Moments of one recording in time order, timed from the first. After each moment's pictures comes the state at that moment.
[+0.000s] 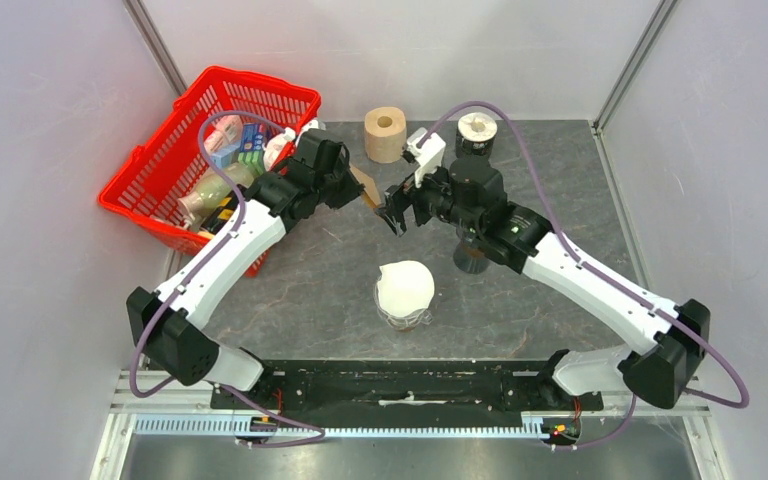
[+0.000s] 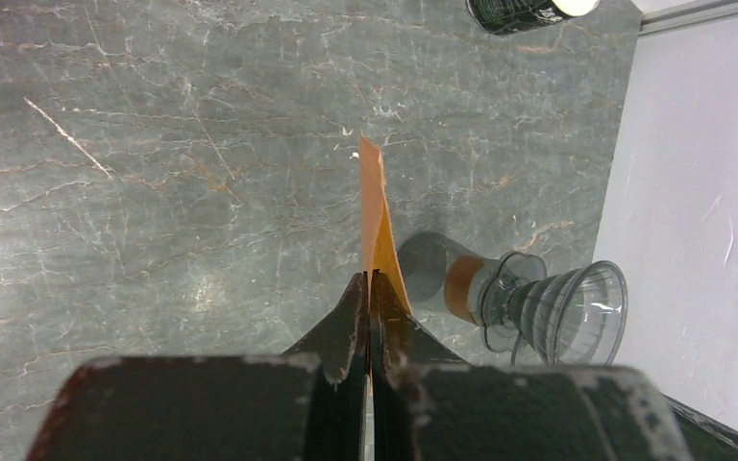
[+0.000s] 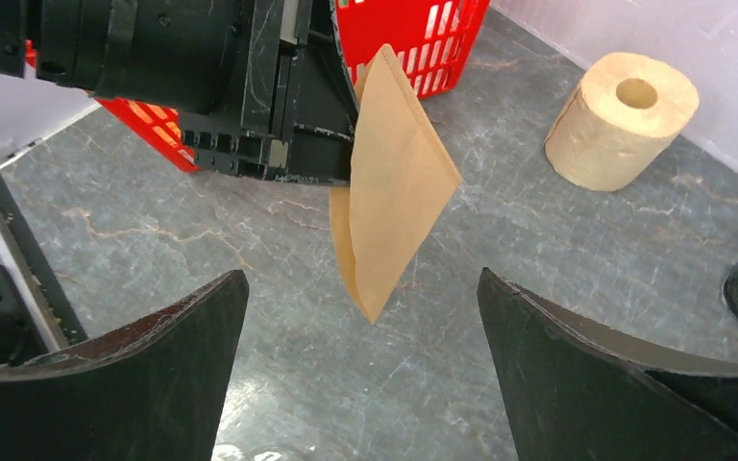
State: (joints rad) left arm -0.56 1.44 1.44 -0.65 -0.15 -0.91; right arm 0.77 1.30 1.26 -0.19 -0.07 0.02
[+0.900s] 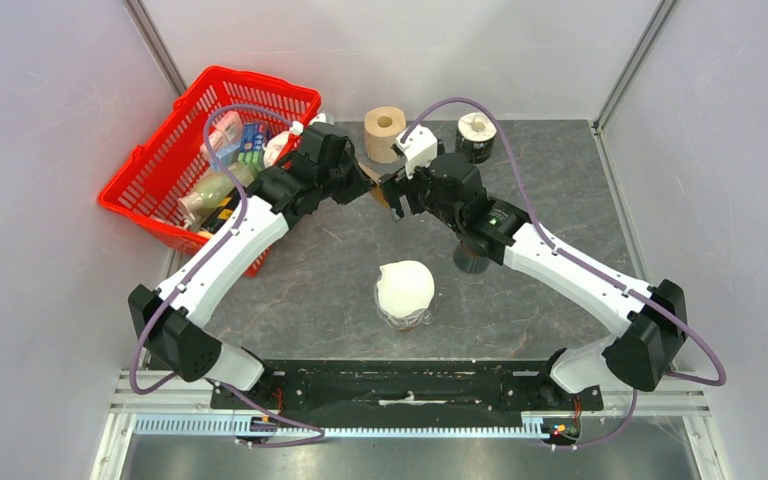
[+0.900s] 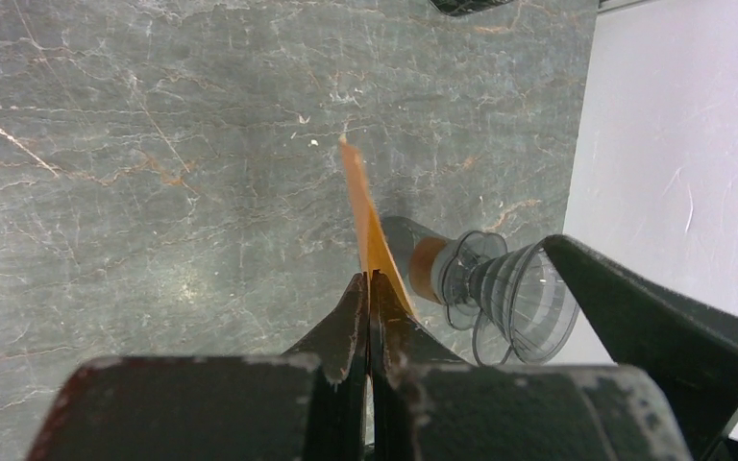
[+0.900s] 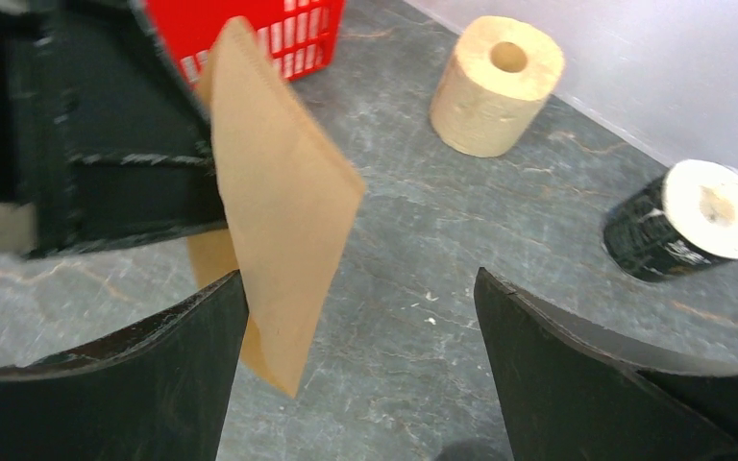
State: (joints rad) left arm -0.59 1.47 1.51 -0.68 -0.12 -0.93; right arm 0.79 1.43 1.30 -0.16 0.17 -0.07
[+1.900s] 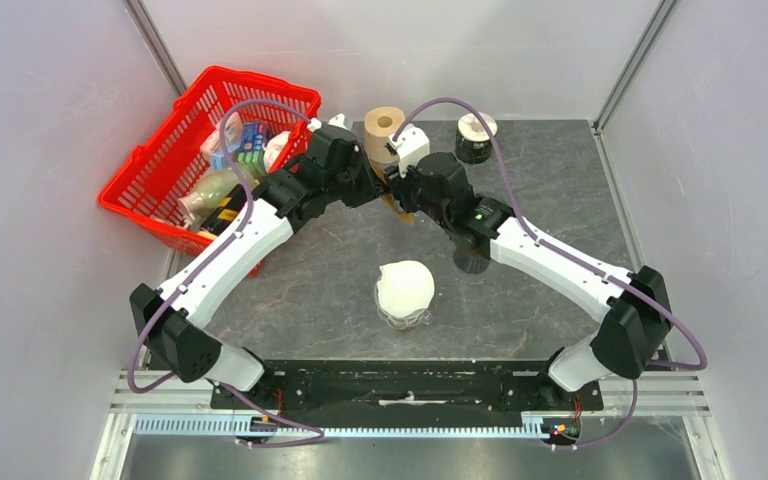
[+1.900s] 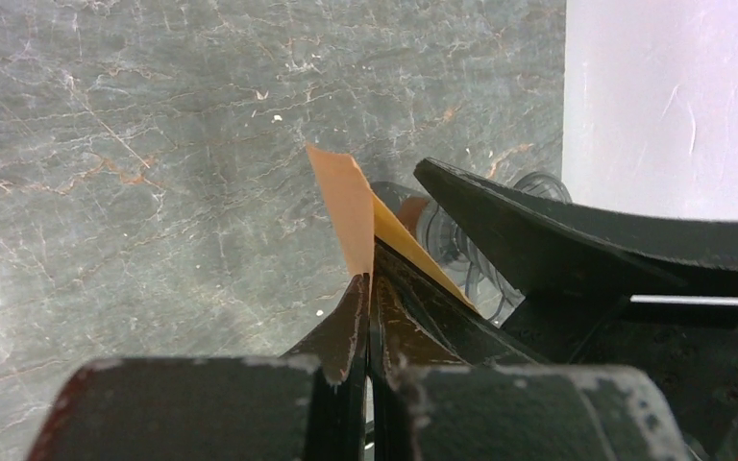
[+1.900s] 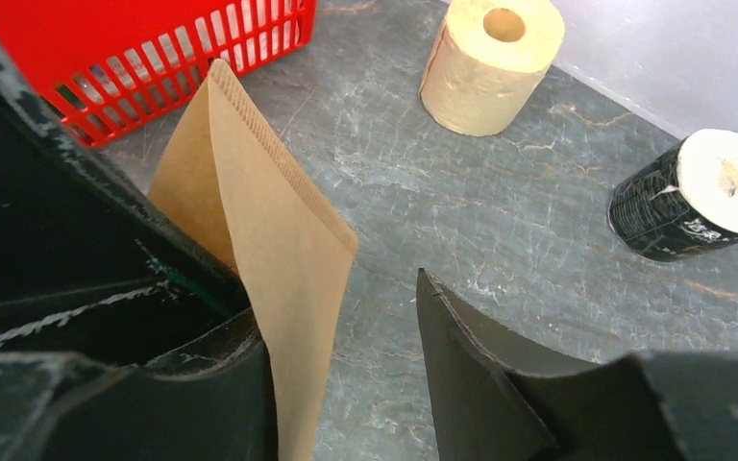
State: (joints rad) left arm -0.64 1.47 1.51 -0.65 -0.05 -0.85; right arm 0.79 1.51 1.31 -0.12 0.24 -0.03
